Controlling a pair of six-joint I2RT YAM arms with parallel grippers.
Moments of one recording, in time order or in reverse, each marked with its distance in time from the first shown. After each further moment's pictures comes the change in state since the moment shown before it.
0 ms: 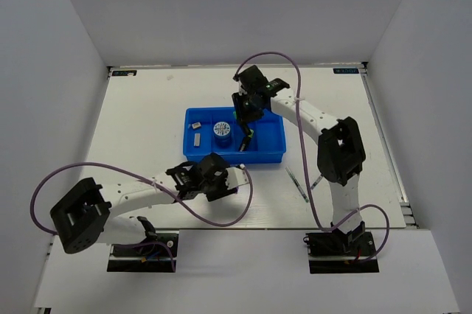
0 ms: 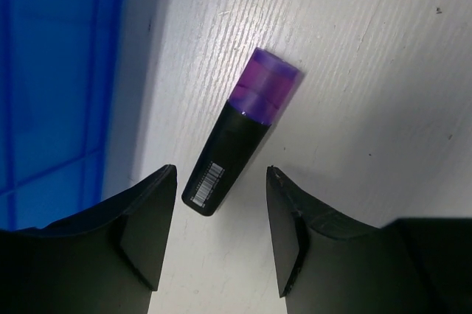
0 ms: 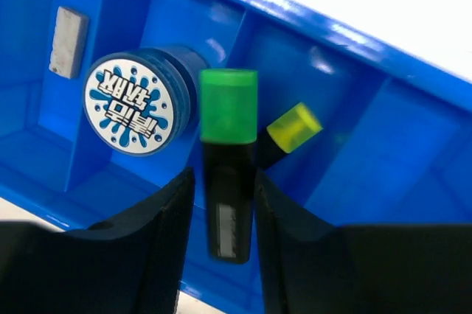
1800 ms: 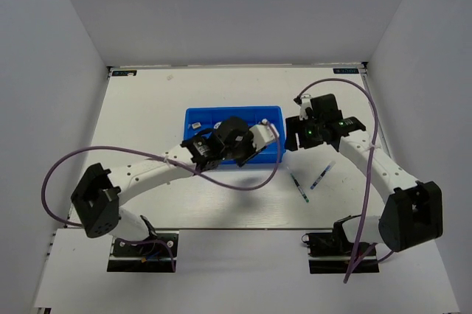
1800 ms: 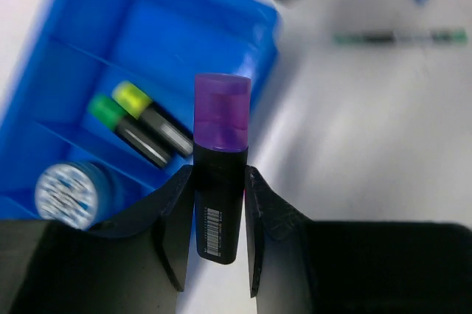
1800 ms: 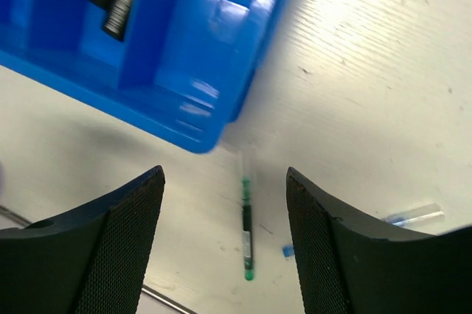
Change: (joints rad) left arm 0.002 0.168 0.445 -0.048 0.051 -0.162; right arm -0.299 -0.699 -0.773 0.136 -0.164 -0.177
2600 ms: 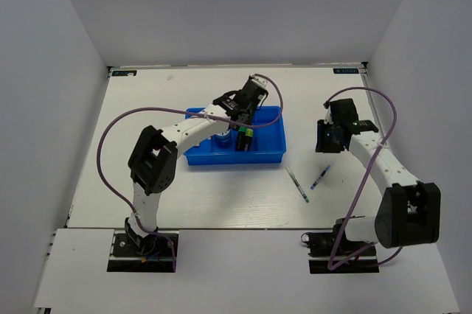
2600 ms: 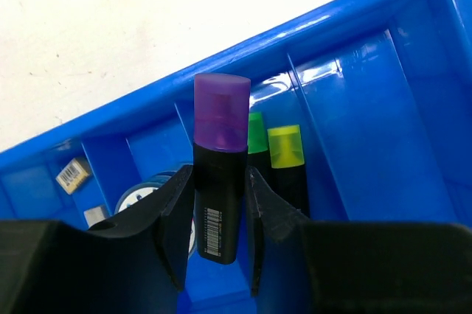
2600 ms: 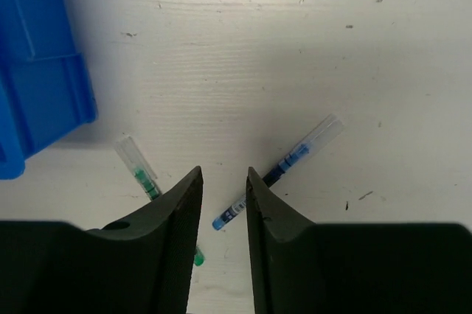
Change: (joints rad) left arm 0.180 0.563 0.630 -0.255 -0.445 -0.427; right arm -0.192 -0.032 -0.098 -0.054 0.218 0.059
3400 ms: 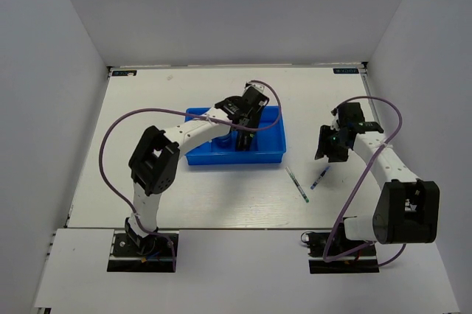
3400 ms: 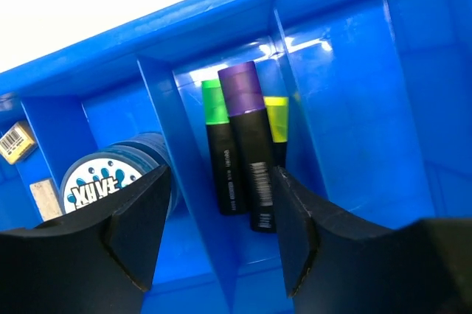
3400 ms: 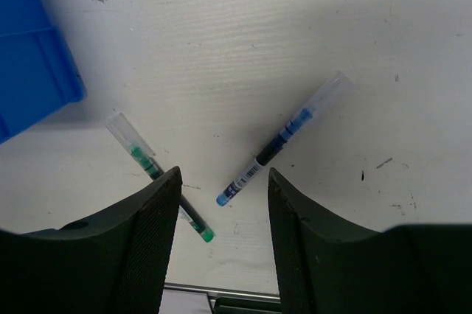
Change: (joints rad) left arm -0.010 0.000 -0.056 -0.021 0.035 -0.157; right arm -0.097 0.045 -0.005 -0.080 -0.101 0.068
